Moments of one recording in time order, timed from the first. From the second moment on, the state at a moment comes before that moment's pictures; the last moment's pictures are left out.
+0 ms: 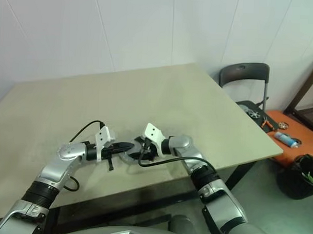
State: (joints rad) left arm -0.20 0.50 -0.19 0.21 -0.23 0.04 -0.99; right arm -0.53 -0.18 0.40 0.49 0.08 0.15 1.00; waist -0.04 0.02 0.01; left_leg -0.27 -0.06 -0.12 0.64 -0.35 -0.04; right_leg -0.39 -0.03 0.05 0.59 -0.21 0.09
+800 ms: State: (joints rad) left arm -0.22 0.48 -0.19 0.17 -0.23 0.12 -0.98; right arm -0.51 -0.24 0.39 0.35 0.06 0.24 1.04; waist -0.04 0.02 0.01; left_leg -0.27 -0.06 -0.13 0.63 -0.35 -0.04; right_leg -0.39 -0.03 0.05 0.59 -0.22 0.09
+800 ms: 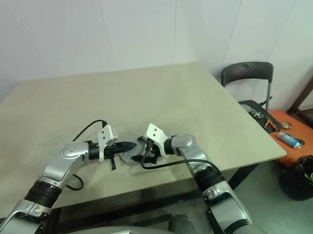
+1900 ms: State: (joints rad) left arm -0.24 0.48 -0.17 0.18 -0.24 0.12 -0.99; right arm -0.57 -0.29 -0.01 0.20 0.57 1.19 0.89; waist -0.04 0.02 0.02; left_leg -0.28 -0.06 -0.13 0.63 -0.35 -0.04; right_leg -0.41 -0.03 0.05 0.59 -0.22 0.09
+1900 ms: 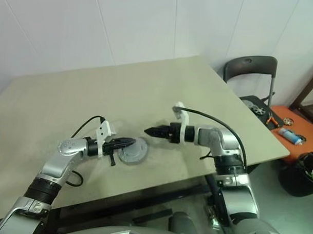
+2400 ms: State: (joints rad) left arm -0.19 0.48 -0.16 0.12 -0.25 0.12 -0.98; right arm -0.52 -0.28 -0.01 0.14 0.60 1.32 0.74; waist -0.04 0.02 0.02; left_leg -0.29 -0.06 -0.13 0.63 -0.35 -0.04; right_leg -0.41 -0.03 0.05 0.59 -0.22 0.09
